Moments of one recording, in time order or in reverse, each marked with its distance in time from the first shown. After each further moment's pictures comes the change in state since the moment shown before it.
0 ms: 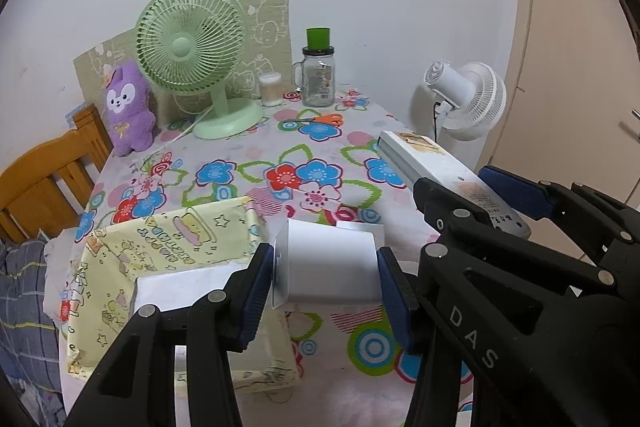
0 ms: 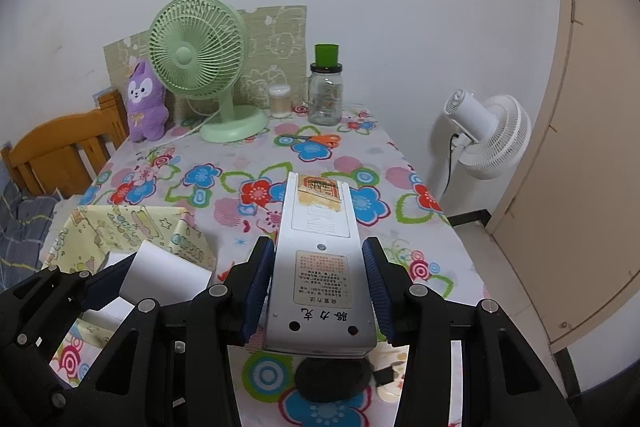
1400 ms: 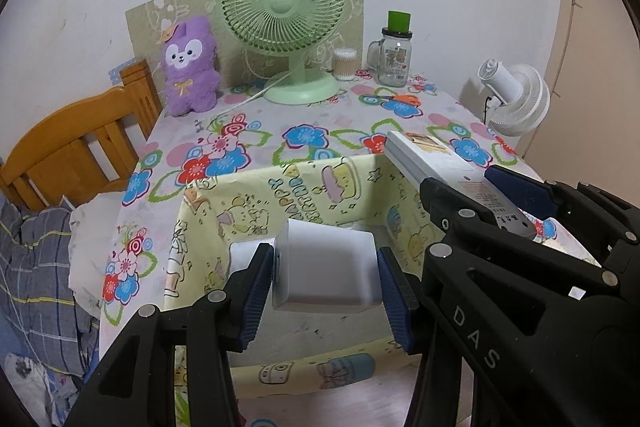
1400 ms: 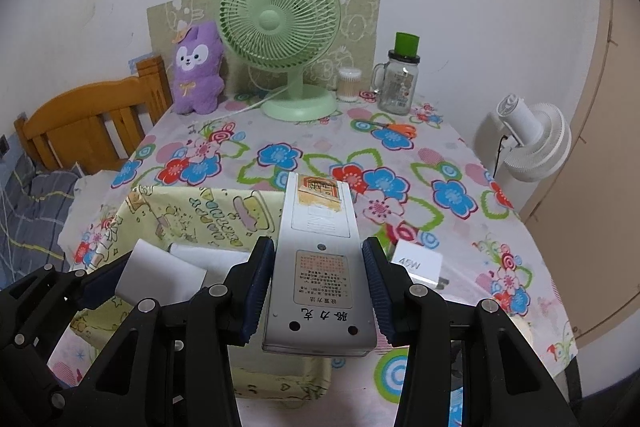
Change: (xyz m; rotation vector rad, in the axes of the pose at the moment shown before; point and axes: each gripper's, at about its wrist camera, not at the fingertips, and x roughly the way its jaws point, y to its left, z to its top) left arm -0.004 0.119 -0.032 -0.071 0.056 0.066; right arm 0.021 0.128 -0.004 -0.063 0.061 0.048
